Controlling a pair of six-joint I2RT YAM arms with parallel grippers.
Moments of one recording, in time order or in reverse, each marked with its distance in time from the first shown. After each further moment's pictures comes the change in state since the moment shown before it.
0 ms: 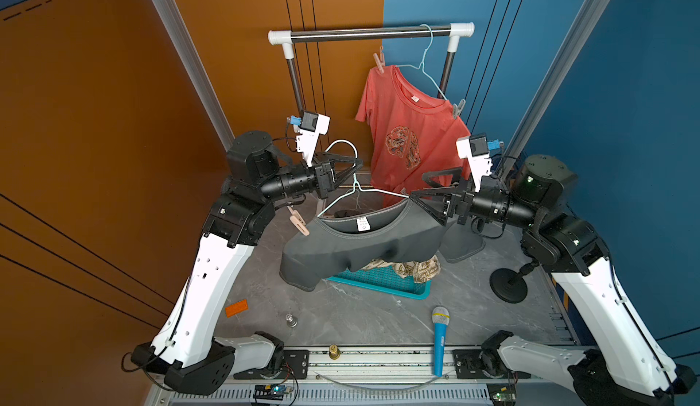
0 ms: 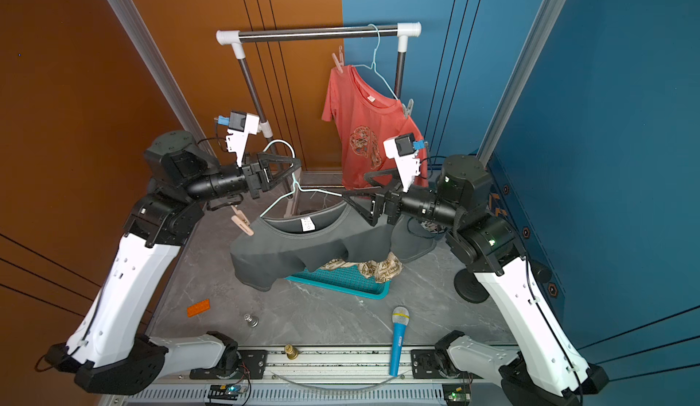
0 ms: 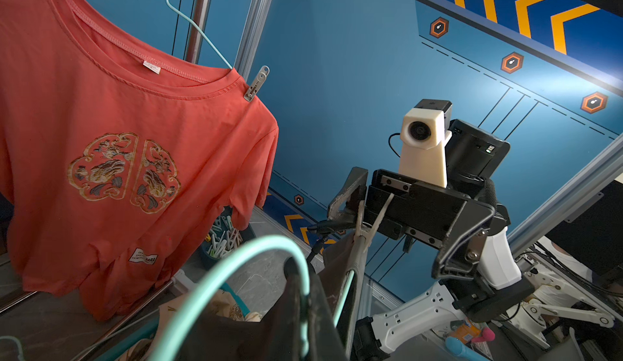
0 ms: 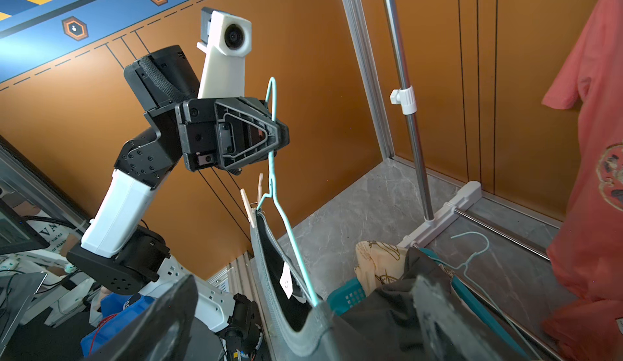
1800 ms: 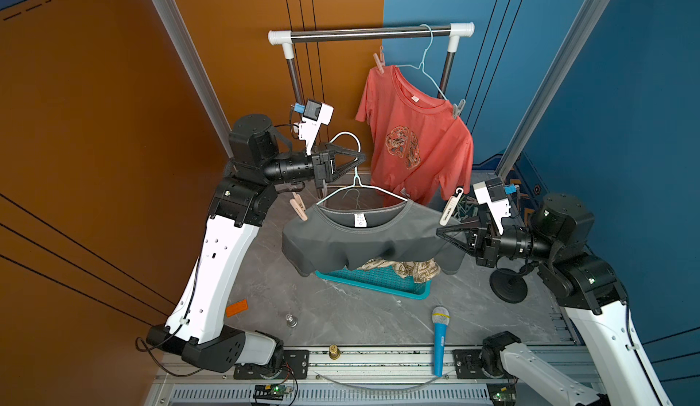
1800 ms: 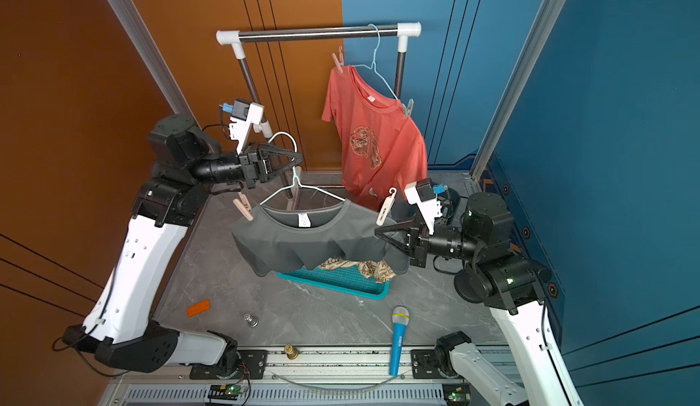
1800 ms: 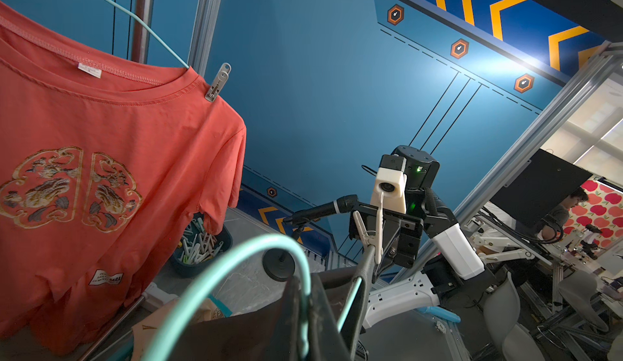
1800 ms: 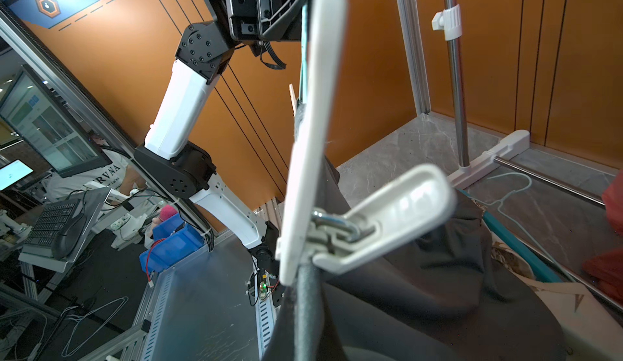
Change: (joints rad) left arm 0.069 0.112 0.130 0.000 0.240 -0.005; right arm -0.240 -0.301 -0.358 -0.063 -0.380 -0.102
